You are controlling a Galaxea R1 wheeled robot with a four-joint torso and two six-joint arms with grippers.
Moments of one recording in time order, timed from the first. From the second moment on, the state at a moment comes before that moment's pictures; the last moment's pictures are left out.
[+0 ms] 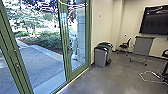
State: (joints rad) left arm 1.51 3.05 -2.77 -0.37 -0.04 0.41; right arm -1.60 3.01 -2.58 -0.06 0.08 0.20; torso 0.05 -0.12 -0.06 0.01
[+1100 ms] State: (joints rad) left arm 1.52 3.05 -2.77 -0.34 -0.08 0.41; right arm -1.63 3.01 -2.59 -0.06 0.13 0.18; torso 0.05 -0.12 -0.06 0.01
